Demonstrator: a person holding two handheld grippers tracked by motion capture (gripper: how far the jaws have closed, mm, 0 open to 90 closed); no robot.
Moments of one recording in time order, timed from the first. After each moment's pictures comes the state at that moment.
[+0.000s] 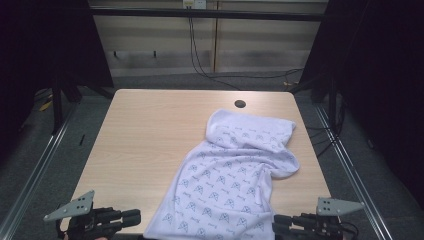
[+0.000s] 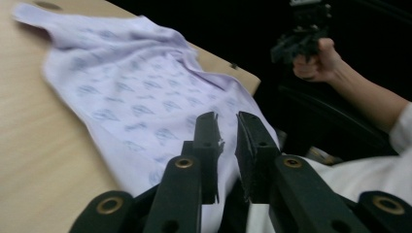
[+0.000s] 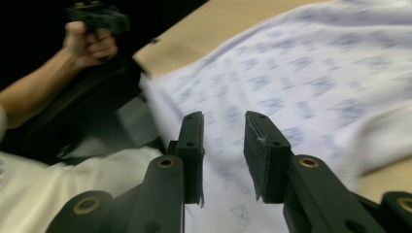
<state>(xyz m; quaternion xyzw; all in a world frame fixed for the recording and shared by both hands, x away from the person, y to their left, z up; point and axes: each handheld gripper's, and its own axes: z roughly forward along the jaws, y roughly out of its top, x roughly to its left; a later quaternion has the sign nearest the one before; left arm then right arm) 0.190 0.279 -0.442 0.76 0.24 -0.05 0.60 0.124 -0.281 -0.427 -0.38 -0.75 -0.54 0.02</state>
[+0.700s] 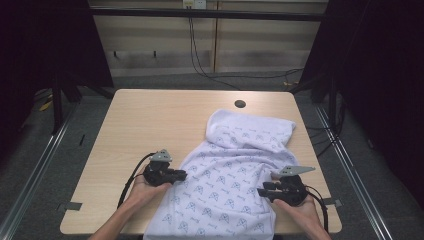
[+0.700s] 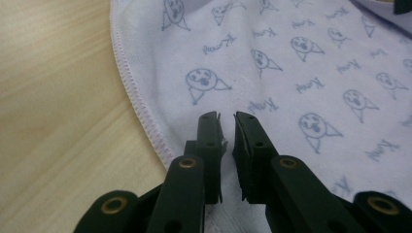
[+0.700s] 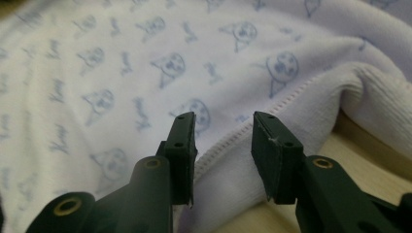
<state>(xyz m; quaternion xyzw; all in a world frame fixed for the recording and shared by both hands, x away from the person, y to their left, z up) 0.329 0.156 -0.507 0.86 0.28 -0.01 0.42 0.230 -0.260 -0.487 -0.45 -0.81 -0.37 -0.07</state>
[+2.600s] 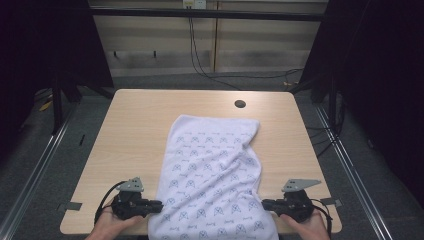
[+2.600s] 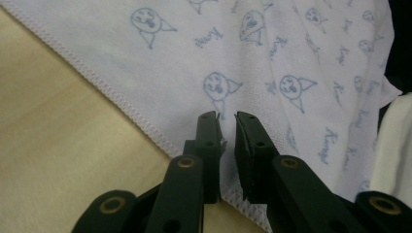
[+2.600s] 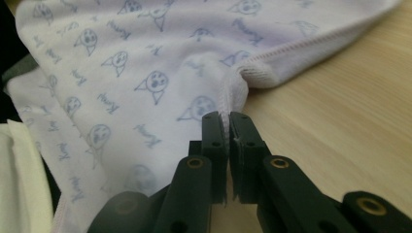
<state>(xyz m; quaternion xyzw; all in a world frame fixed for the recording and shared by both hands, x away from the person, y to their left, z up) 0.245 0.222 -0.498 0.87 0.29 -0.06 0.40 0.189 -0.263 -0.477 -0.43 -0.82 -0.38 -0.04</state>
